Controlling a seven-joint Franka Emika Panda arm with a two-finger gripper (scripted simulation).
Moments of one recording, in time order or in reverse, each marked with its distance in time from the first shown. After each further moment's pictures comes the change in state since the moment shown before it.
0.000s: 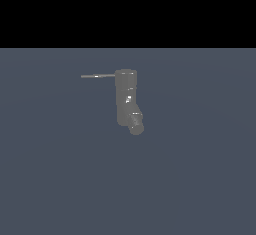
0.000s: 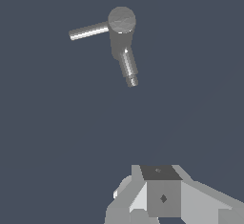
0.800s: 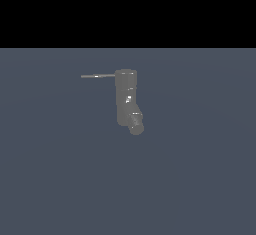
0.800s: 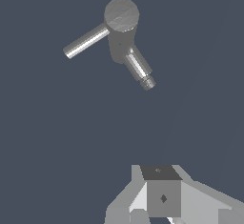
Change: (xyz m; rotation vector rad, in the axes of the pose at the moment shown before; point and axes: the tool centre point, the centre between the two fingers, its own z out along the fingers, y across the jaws) arm 0.042 -0.071 0.065 0.005 -0.013 0.310
